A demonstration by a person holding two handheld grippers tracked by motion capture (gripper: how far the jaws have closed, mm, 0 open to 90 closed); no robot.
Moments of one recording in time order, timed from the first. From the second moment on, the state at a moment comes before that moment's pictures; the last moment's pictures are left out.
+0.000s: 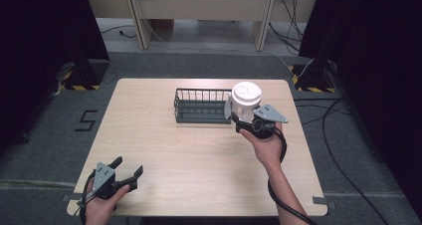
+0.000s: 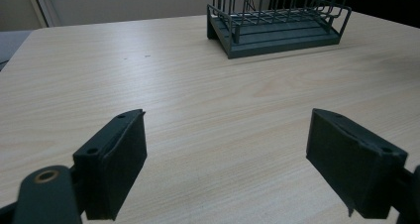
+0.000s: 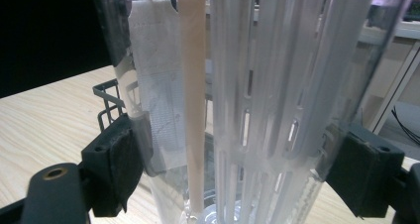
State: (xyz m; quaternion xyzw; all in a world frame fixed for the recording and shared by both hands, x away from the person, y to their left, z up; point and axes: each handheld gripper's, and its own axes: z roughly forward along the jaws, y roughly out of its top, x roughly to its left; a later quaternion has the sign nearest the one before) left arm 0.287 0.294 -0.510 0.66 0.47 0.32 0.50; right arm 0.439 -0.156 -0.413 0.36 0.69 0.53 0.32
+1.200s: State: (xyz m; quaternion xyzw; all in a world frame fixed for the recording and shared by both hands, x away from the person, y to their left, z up) left arm 0.287 0.293 -0.510 0.66 0.47 0.32 0.50; right arm 0.461 -0.129 -0.397 0.36 0.69 0.54 0.32
